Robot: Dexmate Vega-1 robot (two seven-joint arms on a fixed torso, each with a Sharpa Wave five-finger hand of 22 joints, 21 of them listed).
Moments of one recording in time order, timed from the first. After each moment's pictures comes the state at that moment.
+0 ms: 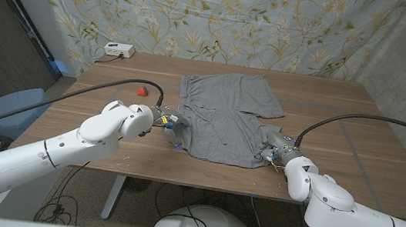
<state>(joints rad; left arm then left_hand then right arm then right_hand) 0.84 1.00 0.70 -2.16 0.84 0.41 -0.56 0.95 0.02 0.13 -0.11 0.35 0.23 -0.15 0.25 0.19 0.23 -0.14 0.28 0.19 0.08 -0.02 0.21 0.17 0.05 0.16 0.25 0.19 -0.89 -1.06 -0.96 -2.39 -0.37 -1.12 -0.11 1.12 0.12 0.37 -0.16 0.19 1.00 -0.04 0.40 0.20 0.98 0.02 0.56 0.33 0.71 -0.07 0.54 0.42 0.53 -0.01 0.29 0.19</state>
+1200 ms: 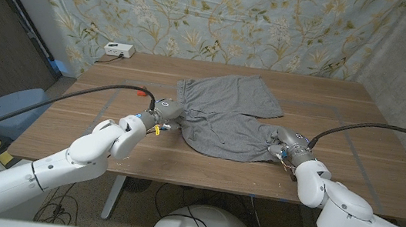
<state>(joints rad) 1.07 1.01 0.54 -2.19 0.91 0.39 -0.14 1.07 0.19 0.36 -0.06 0.23 0.88 -0.10 0.41 0.21 0.93 -0.13 0.35 0.27 0.54 -0.05 0.22 0.18 0.24 0.12 0.31 0.20 -1.16 -1.05 -0.66 -2.43 -0.28 -0.97 -0.29 1.14 0.11 0.38 -0.17 0.19 1.04 -0.01 0.42 0.21 1.00 0.03 0.61 0.37 0.75 -0.08 0.49 0.40 0.54 0.00 0.29 0.19</state>
